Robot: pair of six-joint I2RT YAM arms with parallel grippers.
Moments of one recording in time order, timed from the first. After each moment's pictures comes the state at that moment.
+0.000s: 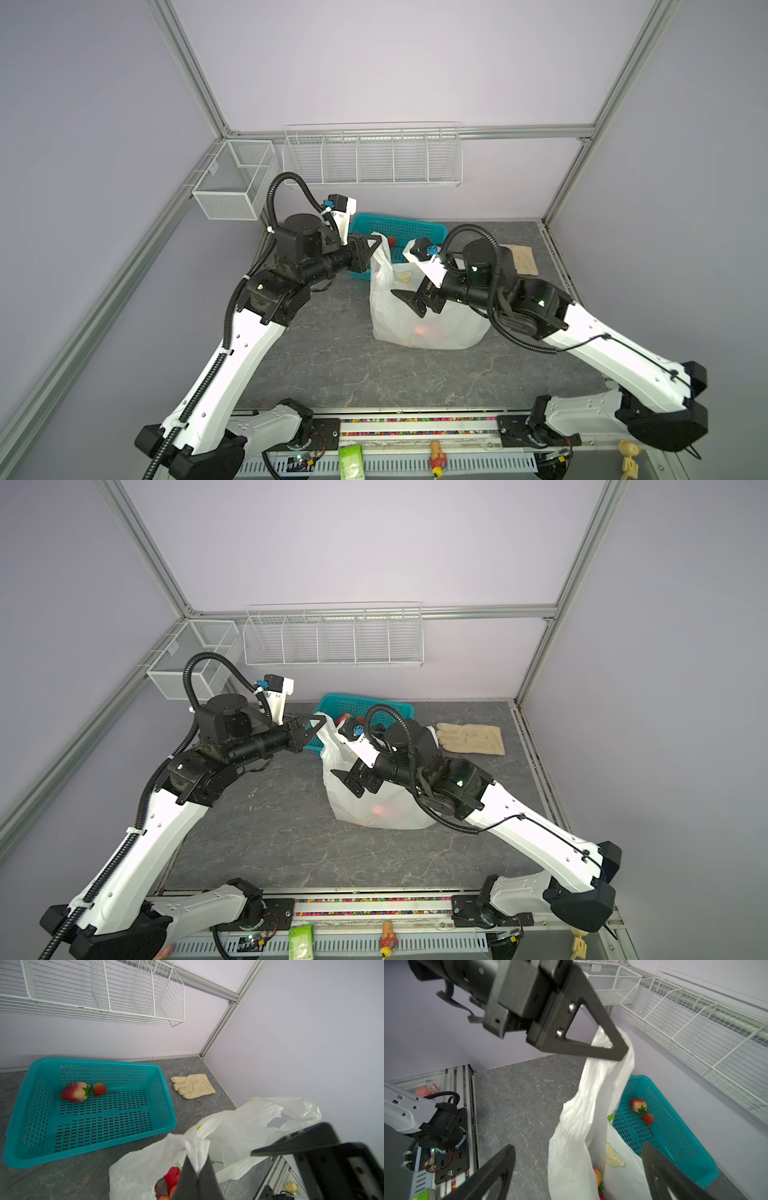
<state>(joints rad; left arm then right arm) -0.52 1.16 1.46 -0.57 0.34 -0.40 0.99 1.31 1.44 -0.49 -0.05 -0.16</state>
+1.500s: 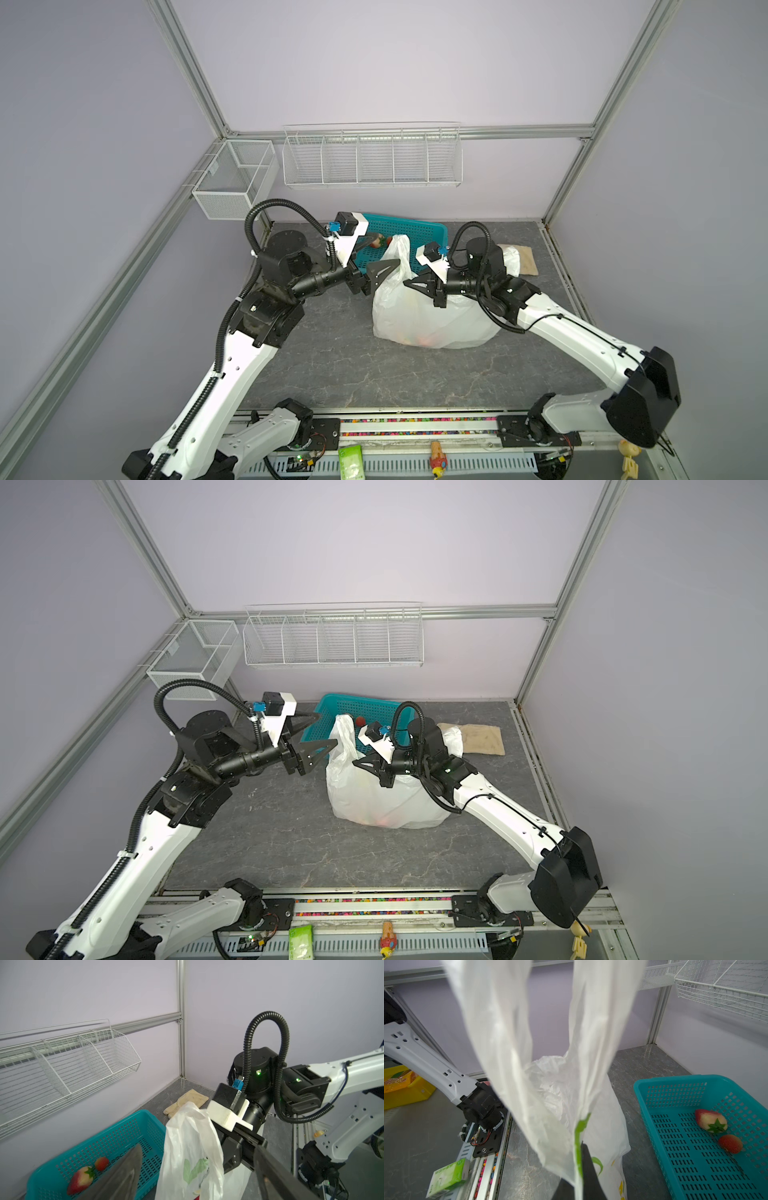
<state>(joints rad) -0.52 1.07 1.32 -0.36 0.60 0.08 0.67 1.37 1.13 -0.12 -0.73 -0.15</state>
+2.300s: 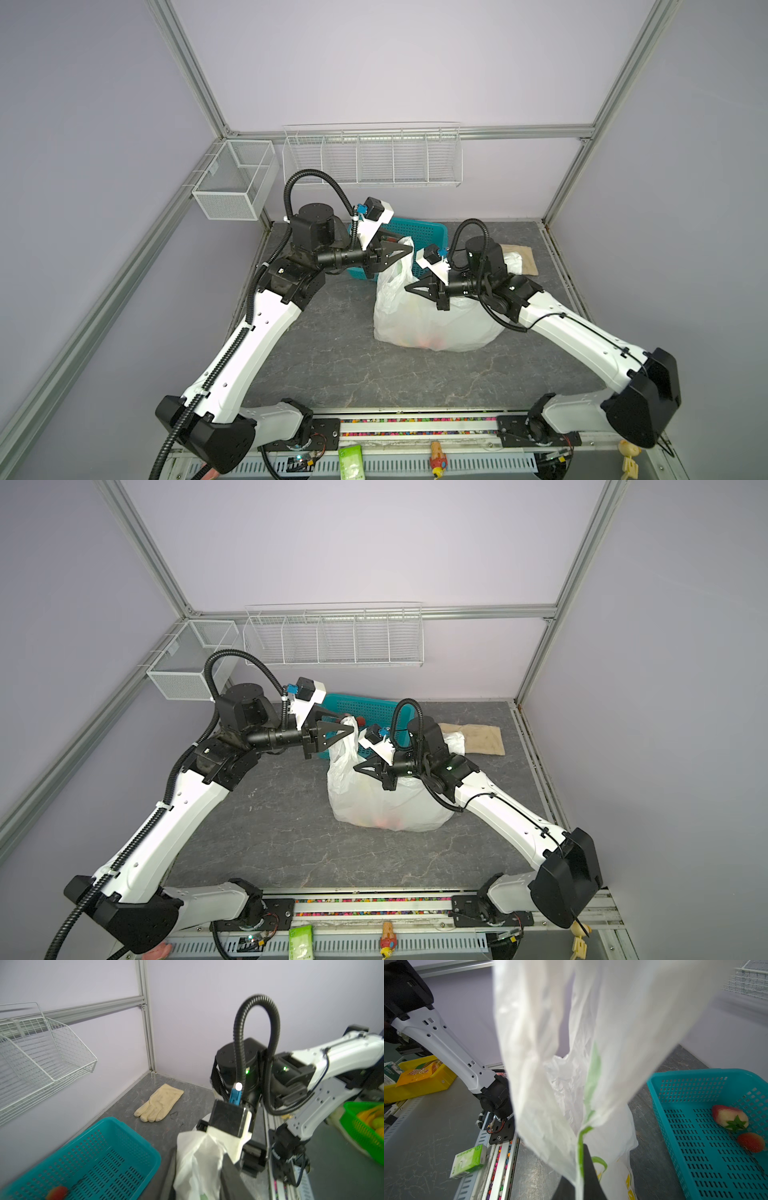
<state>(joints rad) -0.52 1.27 1.46 -0.37 0.80 0.06 0.66 1.37 1.16 -0.22 -0.76 -0.18</state>
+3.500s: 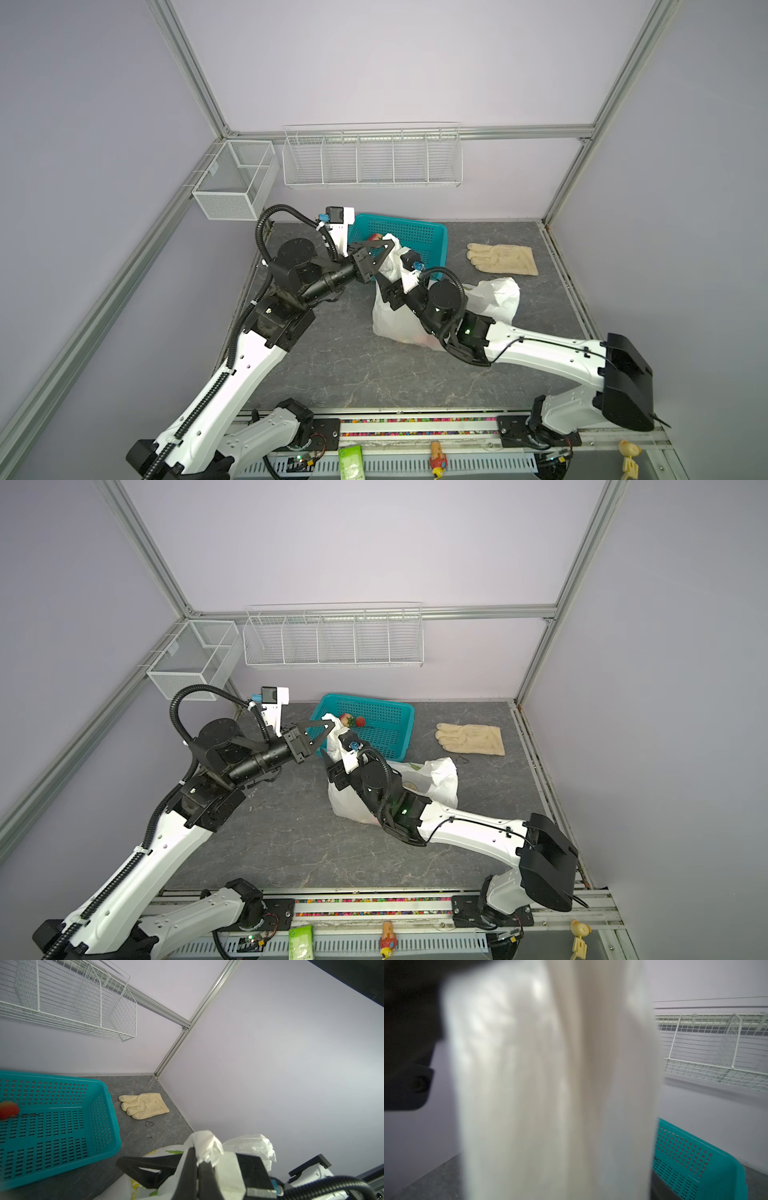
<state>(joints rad) -0.58 1.02 1.18 -0.14 0.43 -0.68 1.10 1.50 1.05 0.50 0.46 0.03</state>
